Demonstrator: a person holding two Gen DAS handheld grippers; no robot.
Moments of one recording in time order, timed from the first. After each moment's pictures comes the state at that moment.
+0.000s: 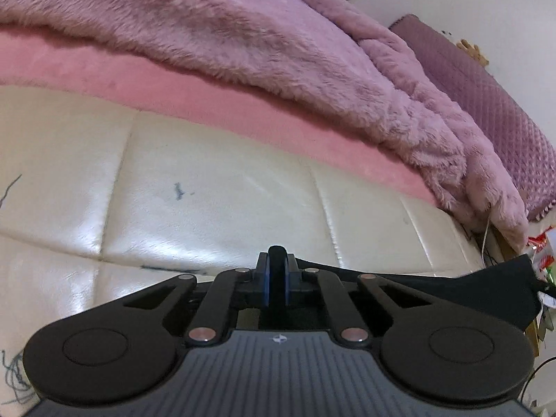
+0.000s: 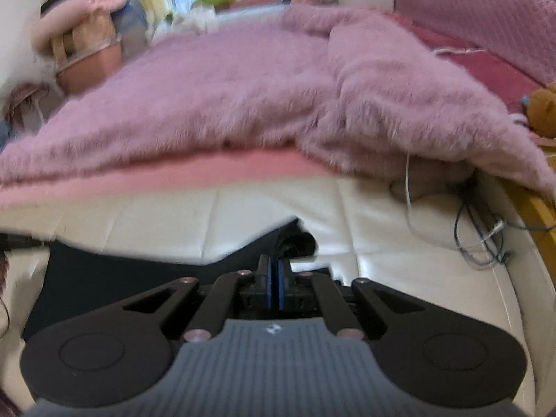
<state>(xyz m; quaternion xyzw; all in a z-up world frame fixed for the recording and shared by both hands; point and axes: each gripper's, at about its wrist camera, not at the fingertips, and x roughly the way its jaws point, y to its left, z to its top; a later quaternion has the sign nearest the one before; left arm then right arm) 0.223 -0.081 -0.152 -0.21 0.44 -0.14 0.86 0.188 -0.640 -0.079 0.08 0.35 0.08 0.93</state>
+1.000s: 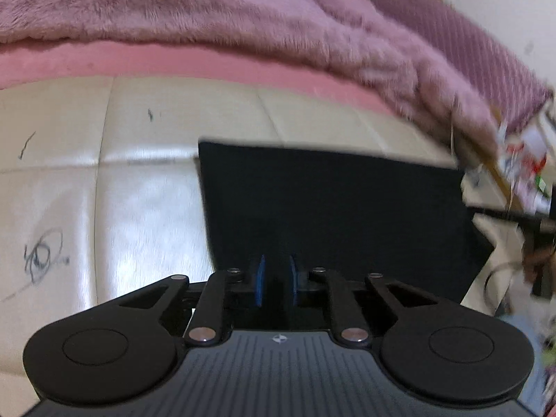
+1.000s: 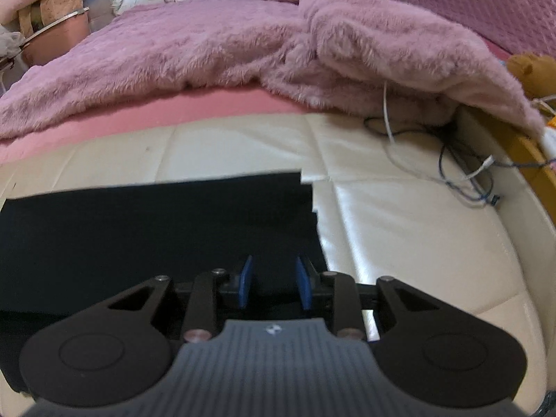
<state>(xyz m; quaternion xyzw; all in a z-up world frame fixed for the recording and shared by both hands) 0.119 -0.112 -0.131 -0.09 0.48 -0.20 0.85 0.184 -0.633 -0.151 0.05 0.41 0.03 0.91</state>
